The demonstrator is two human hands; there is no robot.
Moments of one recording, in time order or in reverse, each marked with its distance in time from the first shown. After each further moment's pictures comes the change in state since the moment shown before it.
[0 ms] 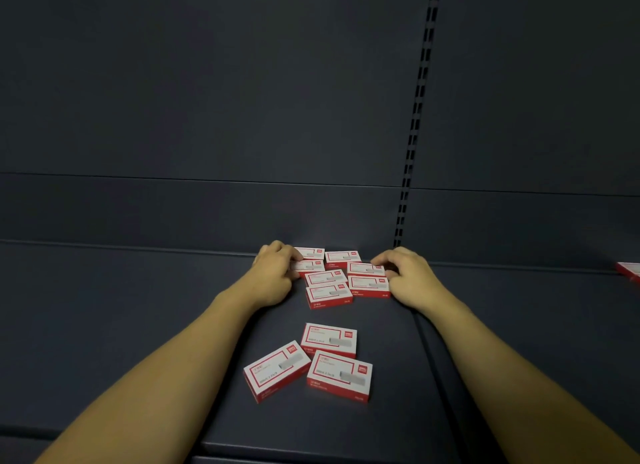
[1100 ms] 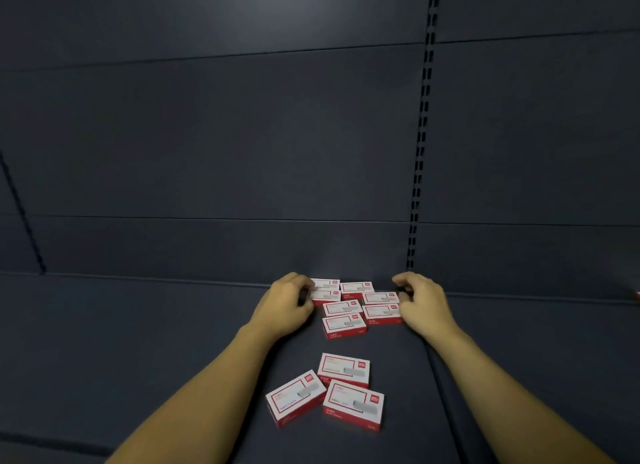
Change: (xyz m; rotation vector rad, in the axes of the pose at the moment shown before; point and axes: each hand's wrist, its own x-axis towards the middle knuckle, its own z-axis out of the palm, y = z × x) left_hand -0.009 -0.001 -0.009 -0.021 0.142 0.025; right_hand -0.007 -0.017 -0.007 0.069 0.188 0.085
